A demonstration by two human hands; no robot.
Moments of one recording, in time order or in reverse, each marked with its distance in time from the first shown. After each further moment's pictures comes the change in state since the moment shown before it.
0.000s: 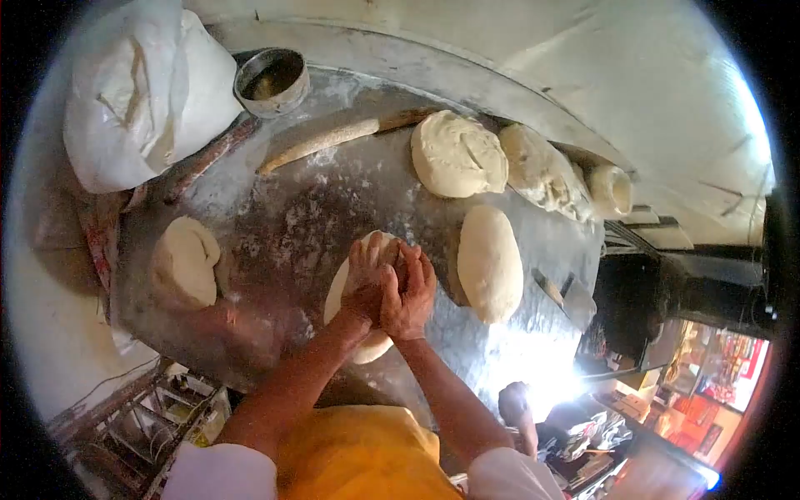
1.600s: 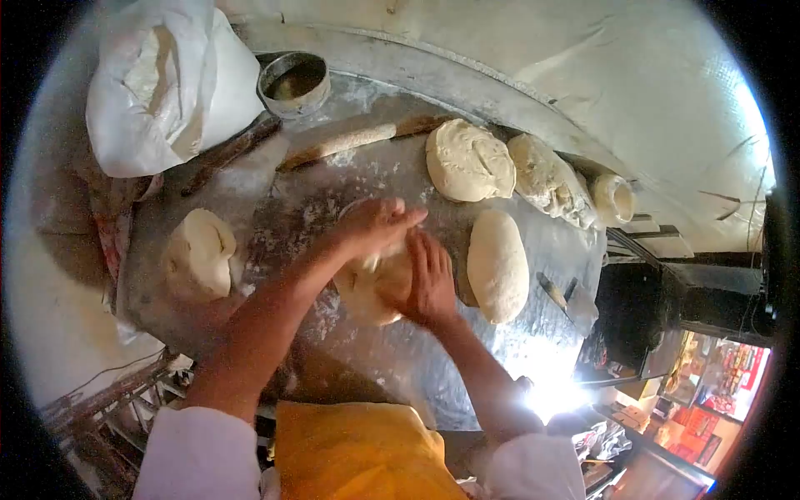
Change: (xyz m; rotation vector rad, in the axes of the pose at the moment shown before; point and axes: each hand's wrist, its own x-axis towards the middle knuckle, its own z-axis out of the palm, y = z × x) left_hand 0.077 -0.072 -0.065 -0.738 -0.188 -0.179; right_hand 0.038 0.017 -0.021 -0.244 -0.239 -0.568
